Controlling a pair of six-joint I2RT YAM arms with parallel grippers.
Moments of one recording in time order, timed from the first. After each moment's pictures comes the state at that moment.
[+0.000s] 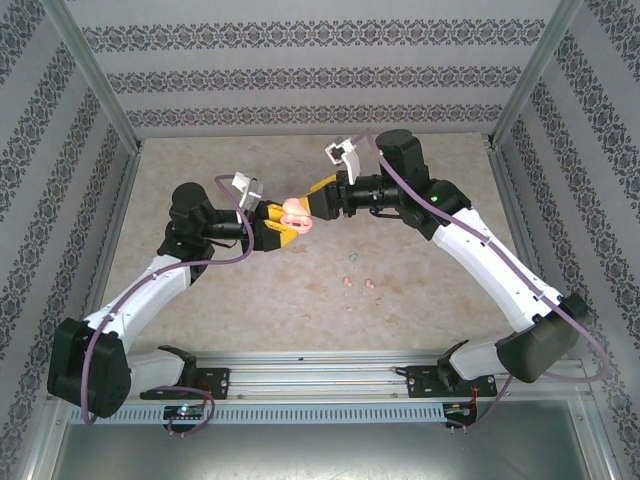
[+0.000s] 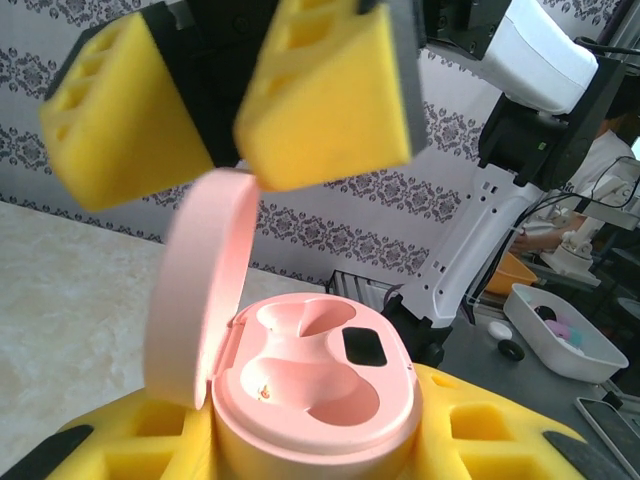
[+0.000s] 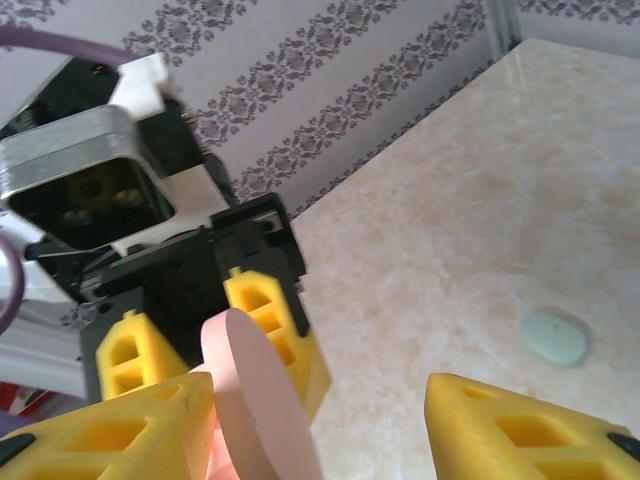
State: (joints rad) left arm -0.30 1.20 0.80 0.49 1.25 -0.36; right arm 0.57 1.40 1.46 -0.51 -0.71 0.24
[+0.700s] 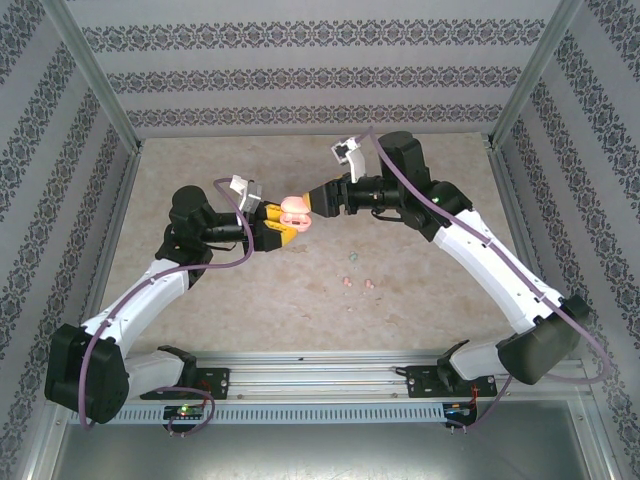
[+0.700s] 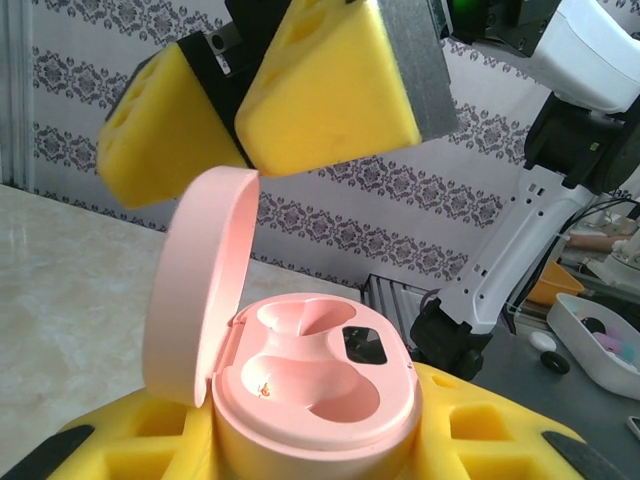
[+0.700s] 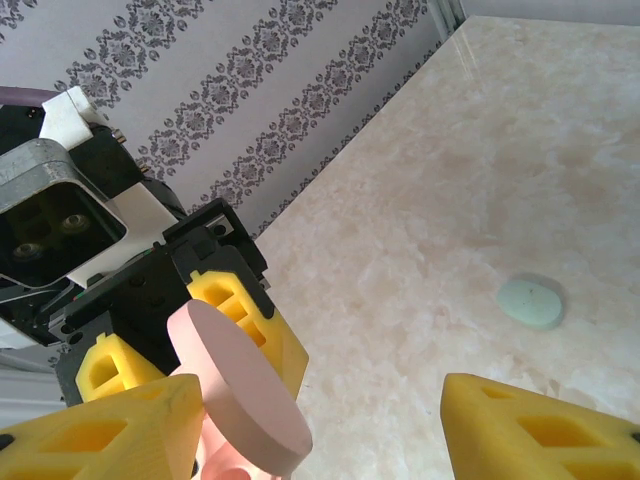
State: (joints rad) left arm -0.30 1.18 0.78 0.45 1.16 -0.30; right arm 0.57 1.39 1.45 -0.53 -0.63 0.35
